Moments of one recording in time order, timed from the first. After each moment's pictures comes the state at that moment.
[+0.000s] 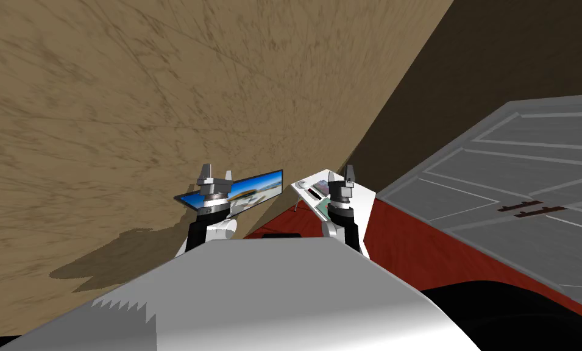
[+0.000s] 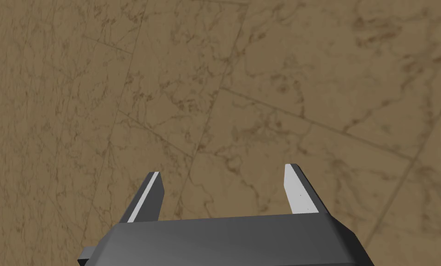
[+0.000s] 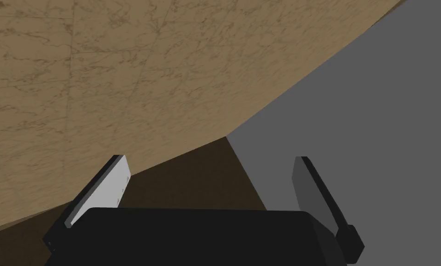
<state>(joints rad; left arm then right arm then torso) 0.45 -0.01 0.05 -2.23 0.11 -0.48 0.12 0.49 -0.03 0.04 -2.37 0.02 -0.48 0.06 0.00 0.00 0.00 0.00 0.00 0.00</state>
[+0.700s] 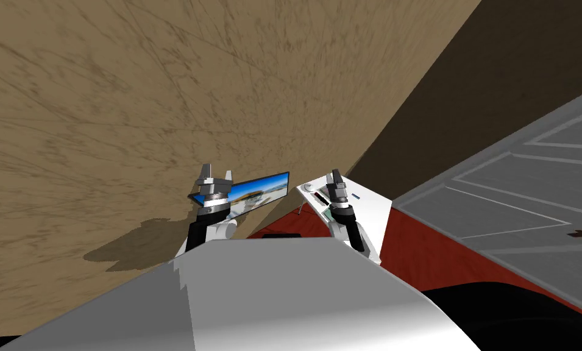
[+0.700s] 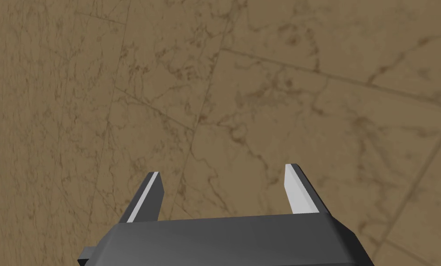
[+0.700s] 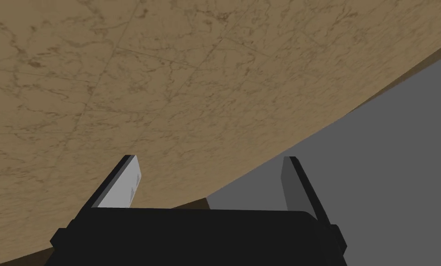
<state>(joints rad) 0.45 -0.01 0.05 -2.23 0.11 -0.48 0.12 0.45 -0.23 -0.02 -2.27 0.10 -0.51 0.07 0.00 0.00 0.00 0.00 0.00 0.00</state>
